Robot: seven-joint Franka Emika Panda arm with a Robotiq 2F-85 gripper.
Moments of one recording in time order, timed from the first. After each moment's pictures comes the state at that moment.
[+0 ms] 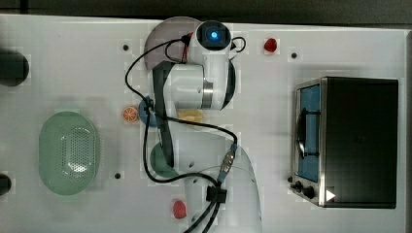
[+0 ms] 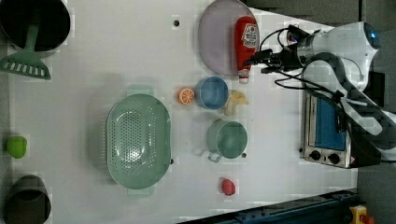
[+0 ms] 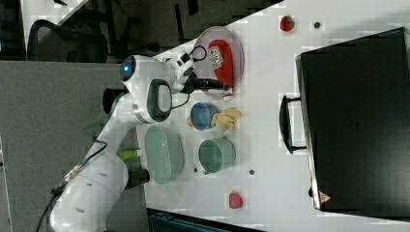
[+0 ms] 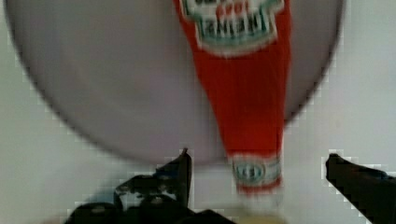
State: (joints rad) arm -0.09 0.67 0.13 -1.71 0.03 0.72 -0.62
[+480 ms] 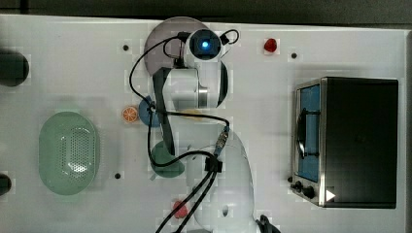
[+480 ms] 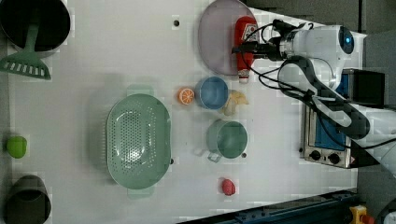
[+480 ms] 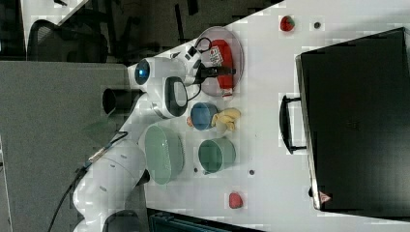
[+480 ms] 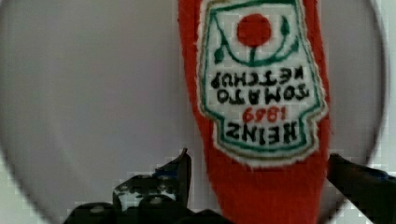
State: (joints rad) arm -0.08 0.81 0.14 -1.65 -0.05 0.95 -0.64
